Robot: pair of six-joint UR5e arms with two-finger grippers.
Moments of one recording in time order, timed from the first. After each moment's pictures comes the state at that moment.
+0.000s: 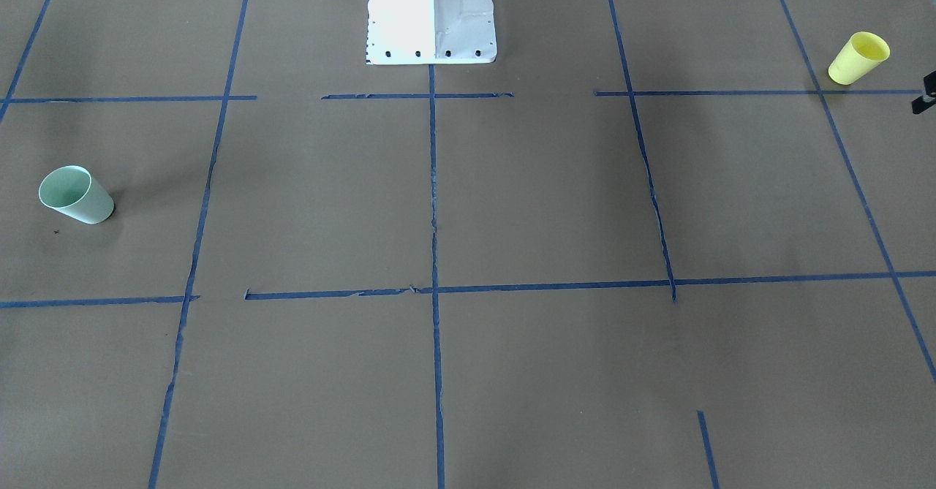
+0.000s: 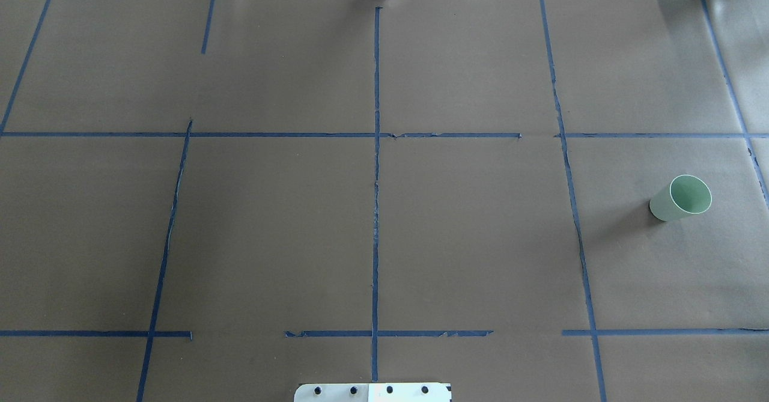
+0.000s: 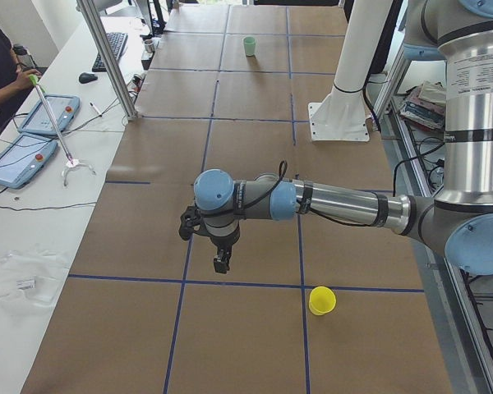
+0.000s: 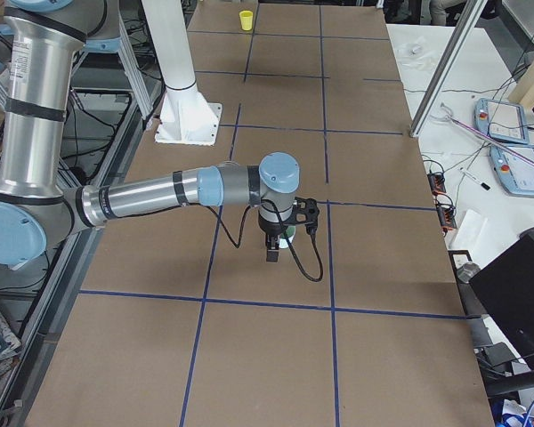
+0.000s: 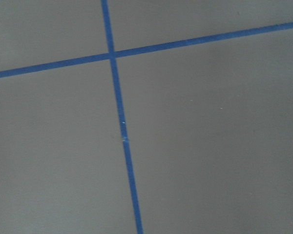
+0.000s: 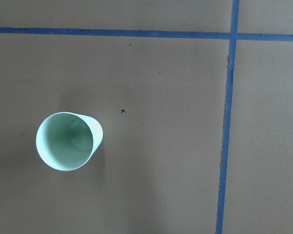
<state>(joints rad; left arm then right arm) -1.40 -1.46 -1.89 -1.43 -2.42 0.00 1.44 -1.77 2.00 -1.72 2.39 0.11</state>
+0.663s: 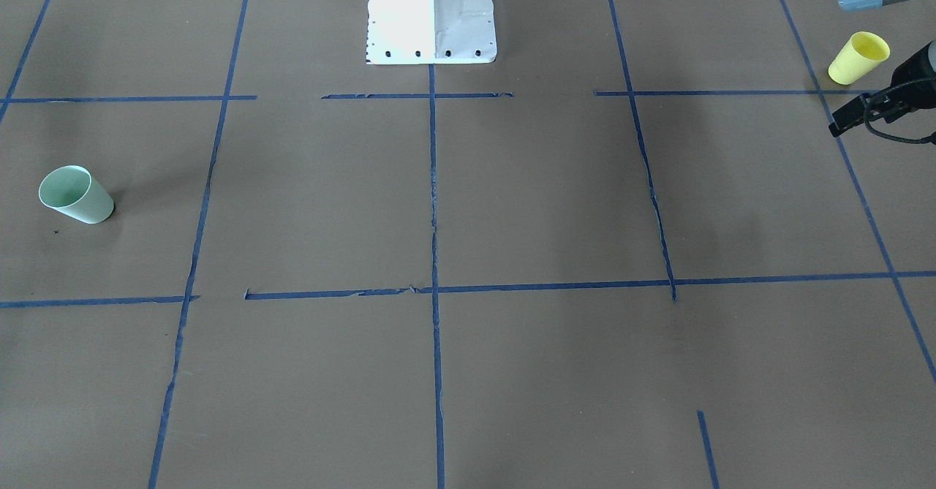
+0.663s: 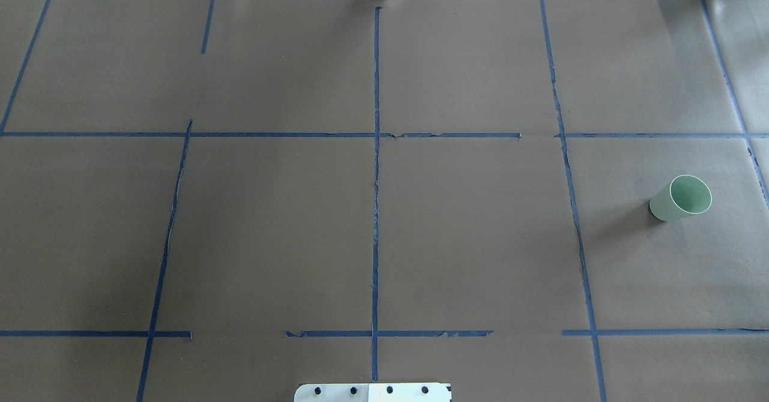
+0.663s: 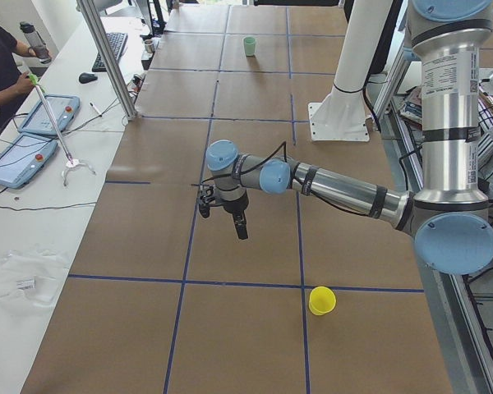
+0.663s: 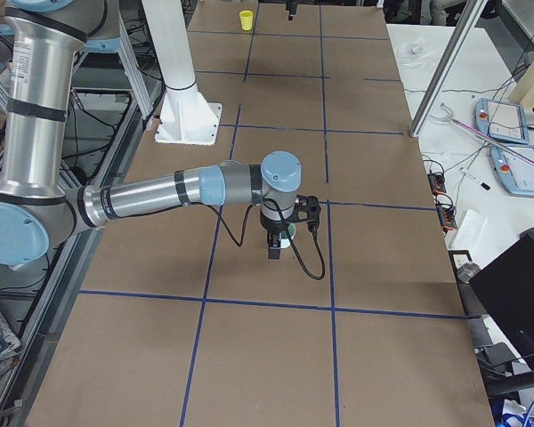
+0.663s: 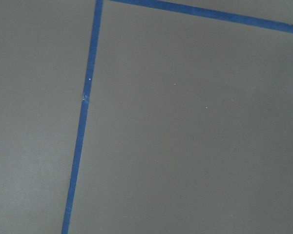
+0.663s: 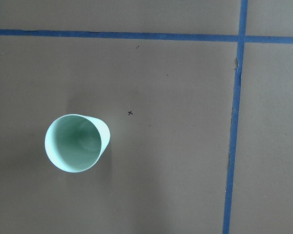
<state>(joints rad) -1.18 -1.46 -1.93 -1.48 -2.22 -0.70 1.44 -1.76 2.00 -1.71 2.41 0.11</state>
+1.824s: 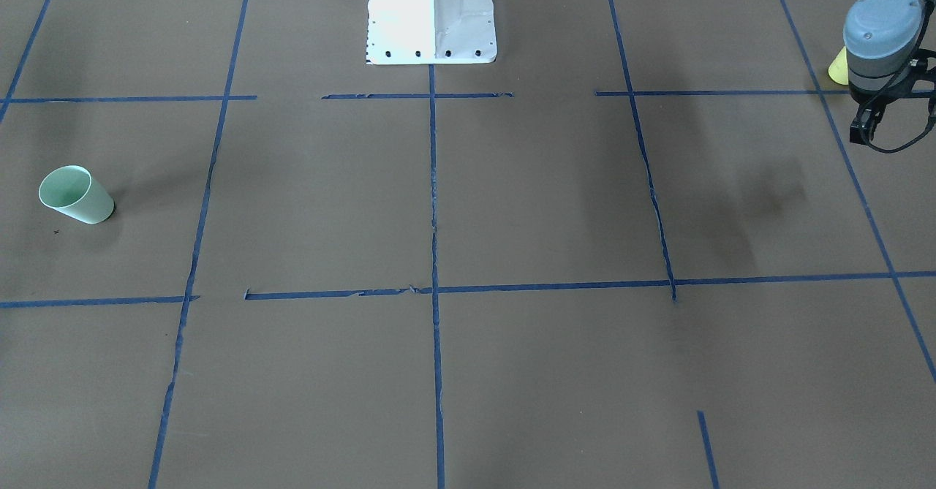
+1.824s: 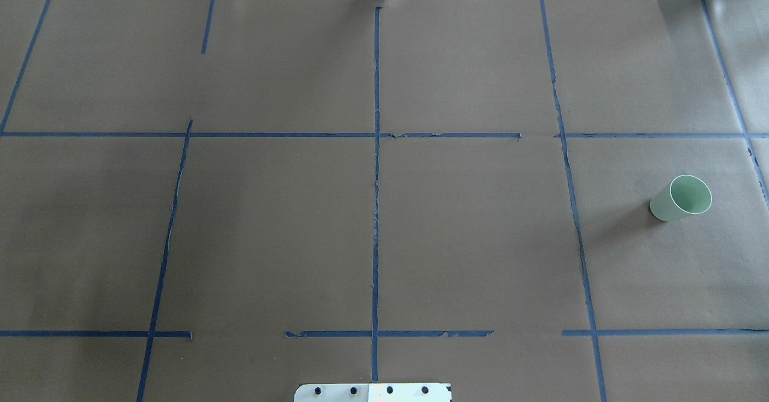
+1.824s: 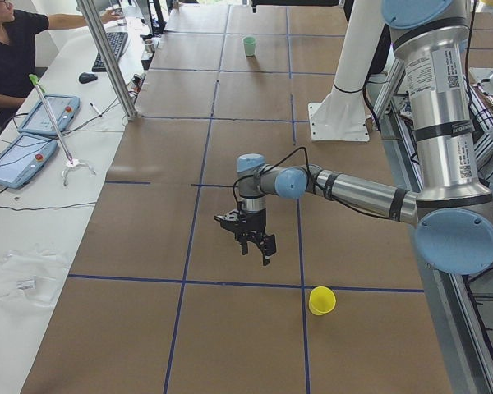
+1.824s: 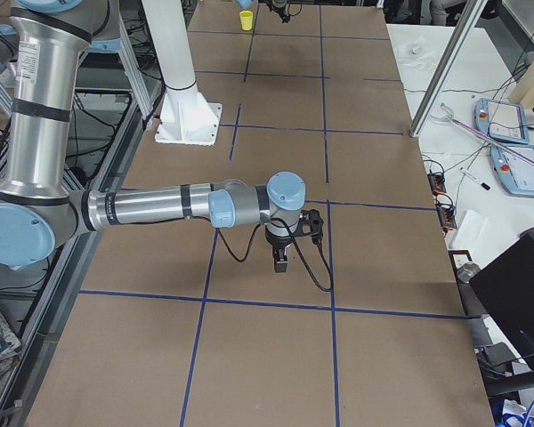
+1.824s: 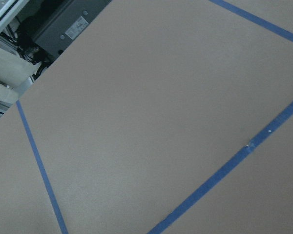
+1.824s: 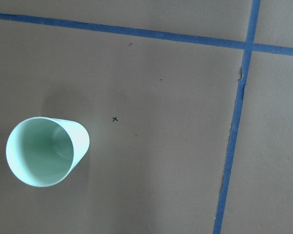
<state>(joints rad) -0.81 -1.29 -1.96 -1.43 -1.65 -1.79 1.37 -1.76 1.86 -1.52 2.36 0.11</state>
